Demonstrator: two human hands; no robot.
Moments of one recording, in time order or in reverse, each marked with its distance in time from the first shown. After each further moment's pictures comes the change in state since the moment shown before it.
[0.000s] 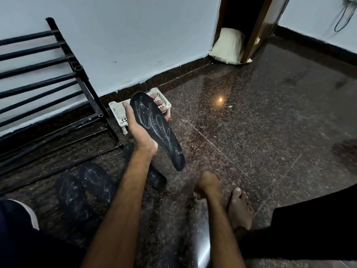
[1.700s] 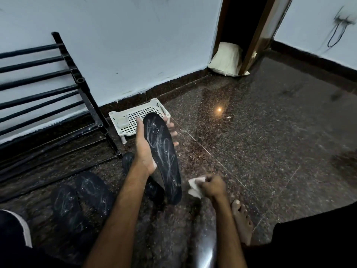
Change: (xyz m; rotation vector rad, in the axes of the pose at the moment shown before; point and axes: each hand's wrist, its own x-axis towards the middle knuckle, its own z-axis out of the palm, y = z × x) left_hand -0.007 -0.005 -0.012 0.064 -0.036 -0.320; right_hand 0.022 0.010 -0.015 0.305 0.190 -0.068
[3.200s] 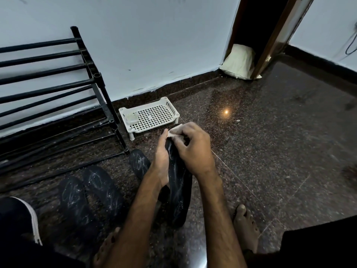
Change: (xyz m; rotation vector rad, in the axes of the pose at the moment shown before) left_hand -0.023 -0.019 0.005 -0.220 0.002 -0.266; right_hand -0.059 -0.150 0.001 -0.038 0.148 -1.004
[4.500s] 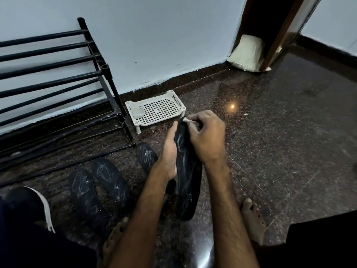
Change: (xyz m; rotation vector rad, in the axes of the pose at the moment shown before) left_hand 0.001 -0.001 -0.005 0.068 -0.017 -0.021; right_hand 0.010 -0.007 -0.005 -0.132 0.091 0.103
